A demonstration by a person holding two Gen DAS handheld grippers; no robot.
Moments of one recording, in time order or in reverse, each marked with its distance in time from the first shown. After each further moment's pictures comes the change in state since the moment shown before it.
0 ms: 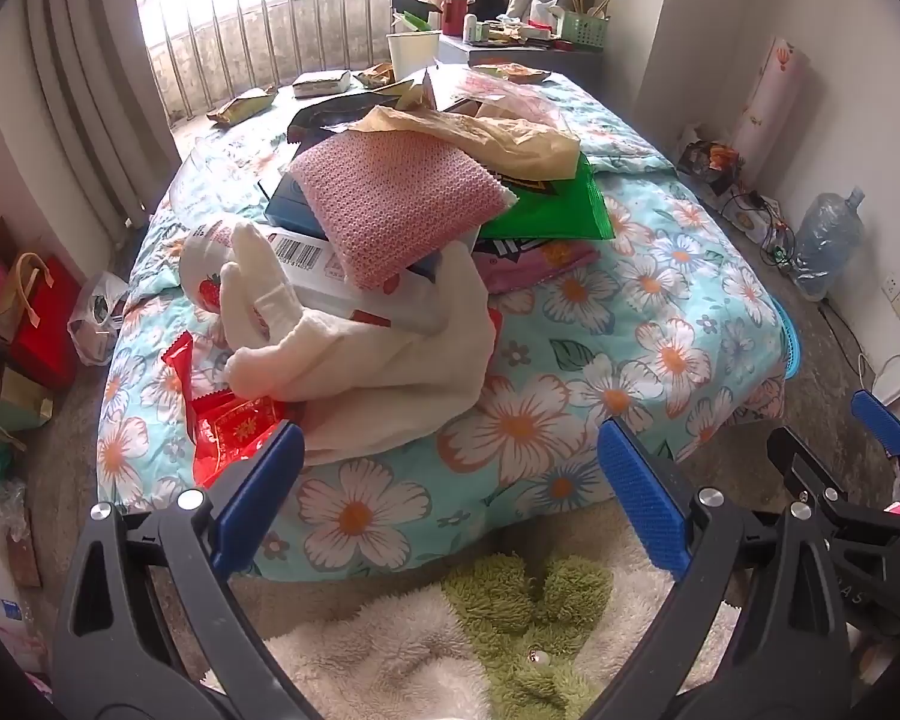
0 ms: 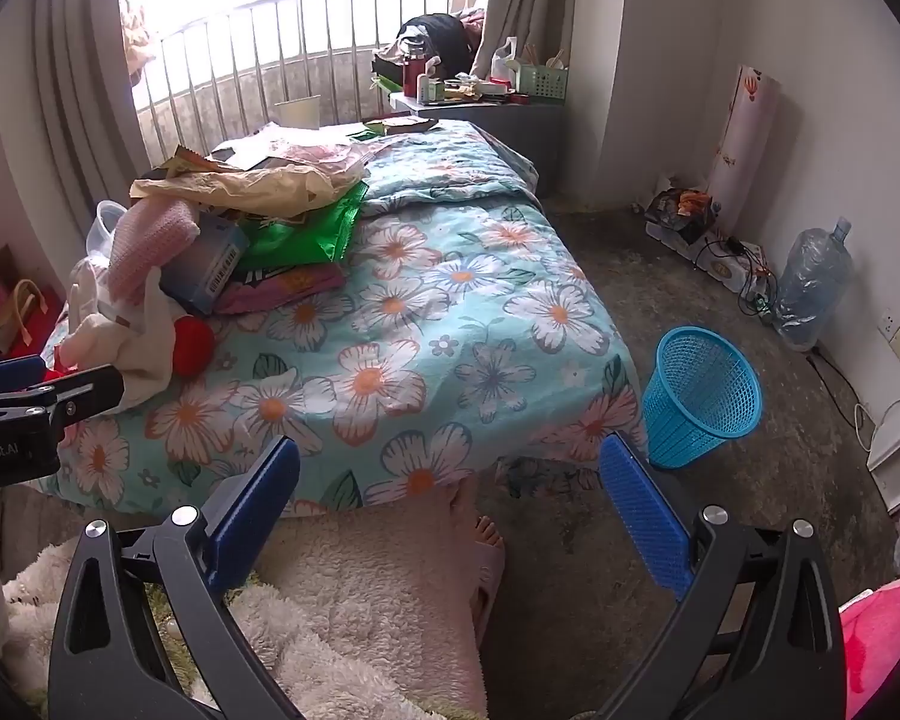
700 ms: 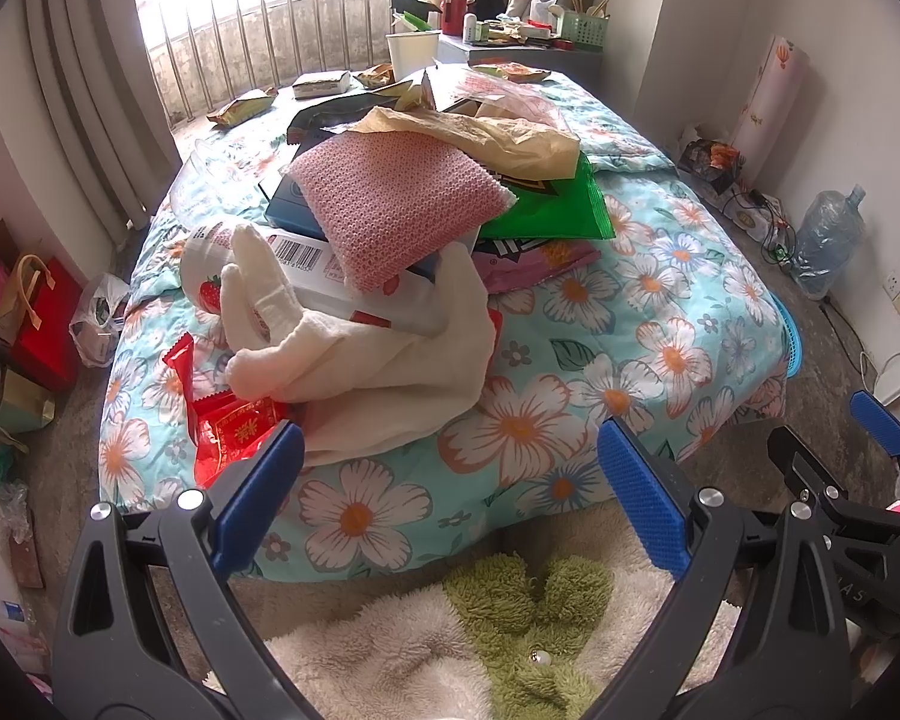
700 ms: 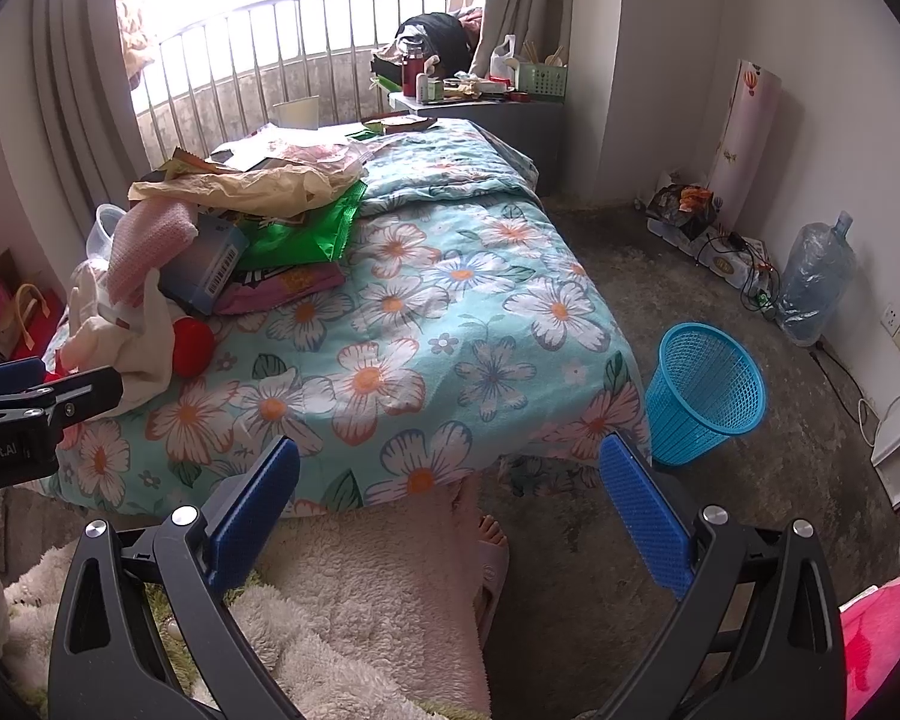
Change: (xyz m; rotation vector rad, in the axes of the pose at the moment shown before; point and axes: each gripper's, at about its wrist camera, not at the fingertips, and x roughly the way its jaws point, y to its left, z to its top) left arm 0.000 0.000 0.000 0.000 0.001 0.002; right arm 0.005 -0.003 0.000 0.004 0.000 0.004
